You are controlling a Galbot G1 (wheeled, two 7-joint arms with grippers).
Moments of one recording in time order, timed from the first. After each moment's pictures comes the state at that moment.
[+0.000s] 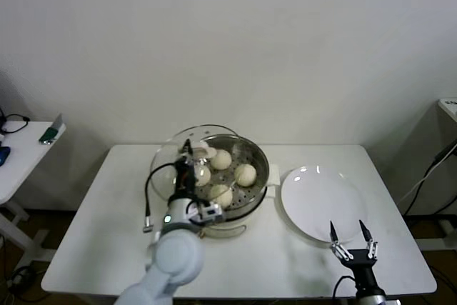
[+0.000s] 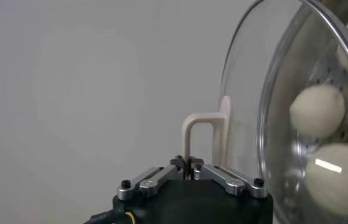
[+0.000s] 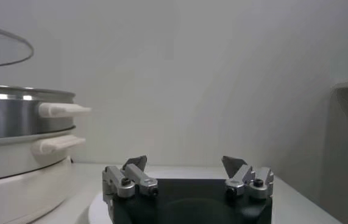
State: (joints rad) left arm 1.03 -1.29 0.03 -2.02 1.35 0.74 0.23; right arm -1.60 1.31 0.64 1.65 0.30 0.47 -0.11
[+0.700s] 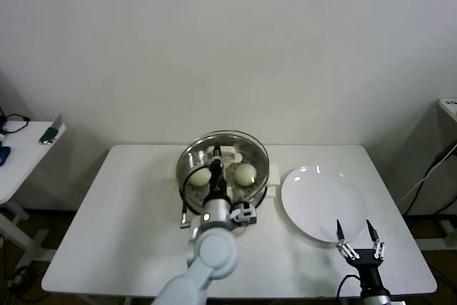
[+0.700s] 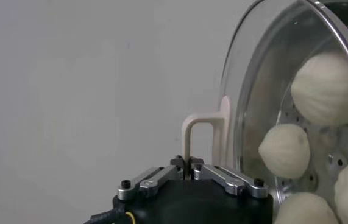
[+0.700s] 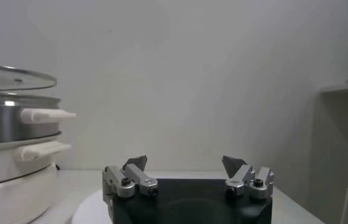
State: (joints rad) left arm 0.97 -1.43 0.13 -1.82 1.52 0.74 0.22; right arm -1.59 1.31 0.66 1.64 0.32 0.49 -0.09
